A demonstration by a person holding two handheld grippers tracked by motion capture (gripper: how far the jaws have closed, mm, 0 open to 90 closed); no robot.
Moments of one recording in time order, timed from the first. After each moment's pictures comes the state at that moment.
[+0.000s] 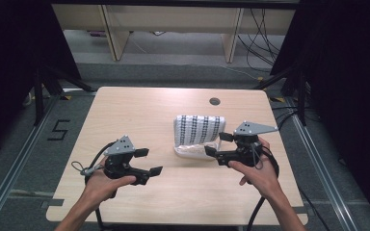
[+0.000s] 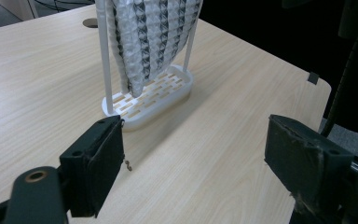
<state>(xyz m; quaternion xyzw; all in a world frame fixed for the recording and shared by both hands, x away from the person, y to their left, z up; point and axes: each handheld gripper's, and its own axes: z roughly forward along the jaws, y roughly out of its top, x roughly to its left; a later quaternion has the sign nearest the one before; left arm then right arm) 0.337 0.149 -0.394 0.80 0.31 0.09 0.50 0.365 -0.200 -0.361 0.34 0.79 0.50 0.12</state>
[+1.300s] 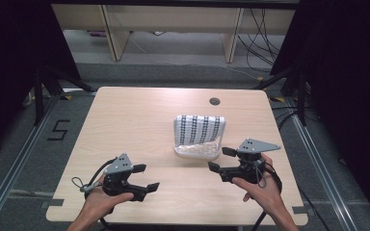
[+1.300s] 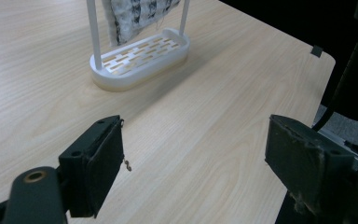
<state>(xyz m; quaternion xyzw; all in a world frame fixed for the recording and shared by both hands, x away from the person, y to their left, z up) 0.313 0.157 -0.435 0.81 0.32 0.07 0.49 0.337 -0.210 -0.392 0.35 0.79 0.50 0.11</state>
